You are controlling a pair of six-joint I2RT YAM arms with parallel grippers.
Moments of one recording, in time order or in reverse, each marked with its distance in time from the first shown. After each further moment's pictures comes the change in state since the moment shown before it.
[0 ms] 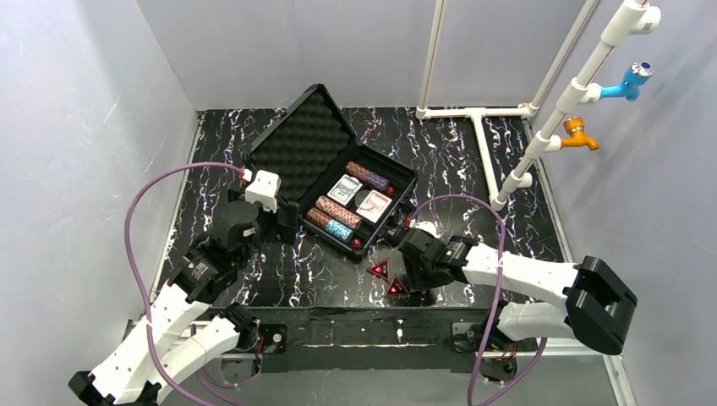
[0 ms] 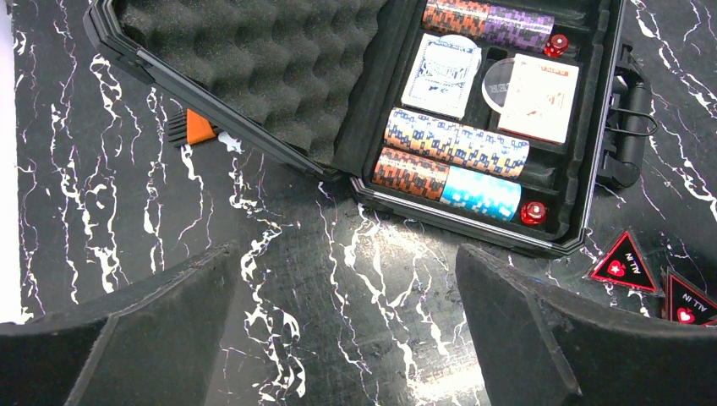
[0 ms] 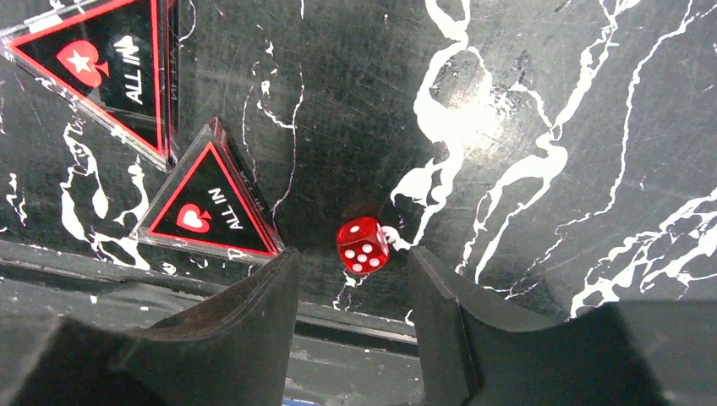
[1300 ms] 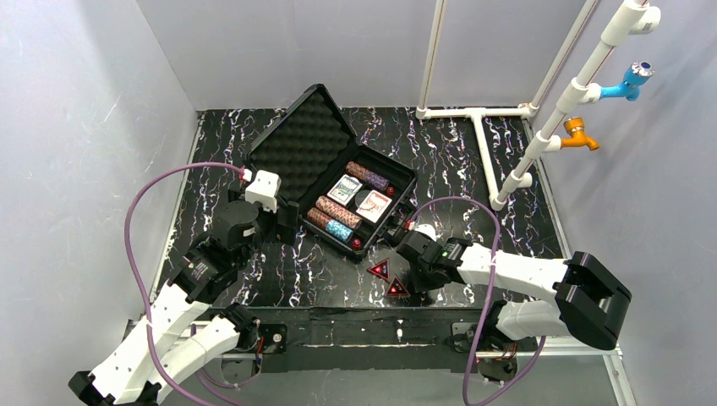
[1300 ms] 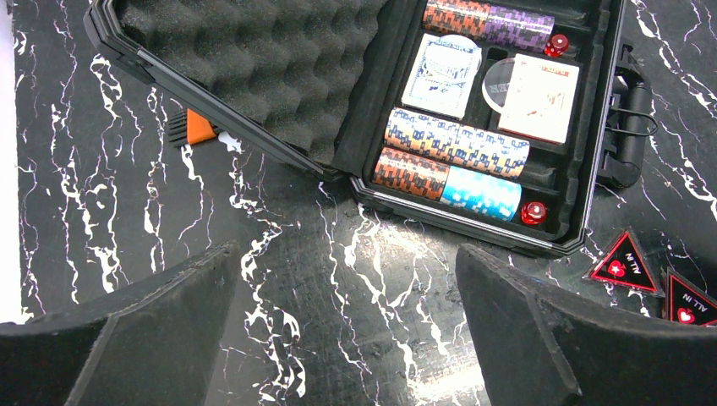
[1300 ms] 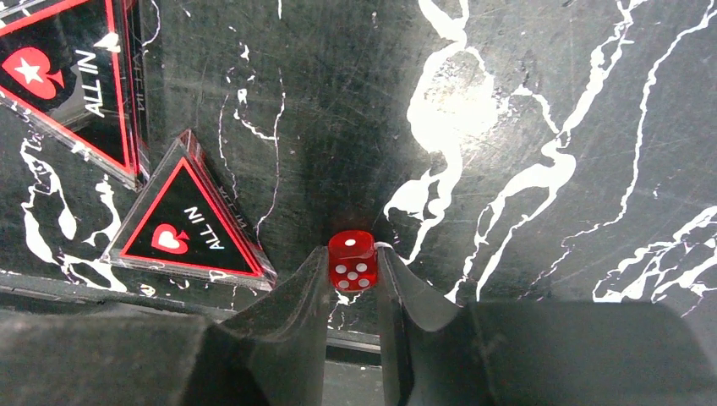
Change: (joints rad) left arm 0.000 0.000 0.000 0.000 -0.001 0.000; right arm 0.000 0.047 -0.028 0.050 0.006 0.014
